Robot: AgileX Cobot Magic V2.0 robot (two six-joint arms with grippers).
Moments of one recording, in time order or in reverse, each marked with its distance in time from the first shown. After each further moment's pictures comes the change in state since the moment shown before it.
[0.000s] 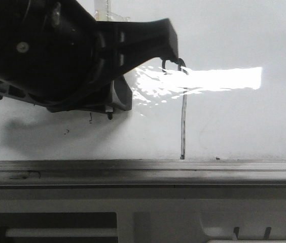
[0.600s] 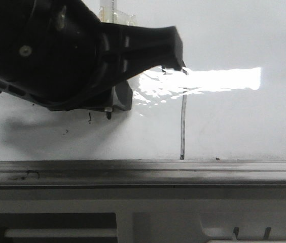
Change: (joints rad) left arm -0.052 0.006 -0.006 0.000 -0.077 0.043; right arm 0.000 0.000 0.000 -0.007 0.010 0.000
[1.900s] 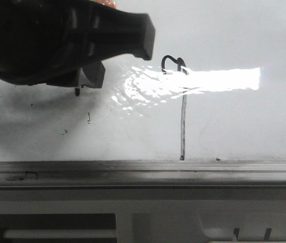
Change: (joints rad) left arm -0.070 -0.054 0.002 -0.001 -0.182 0.108; right arm 0.000 0.000 0.000 -0.020 0.000 0.000
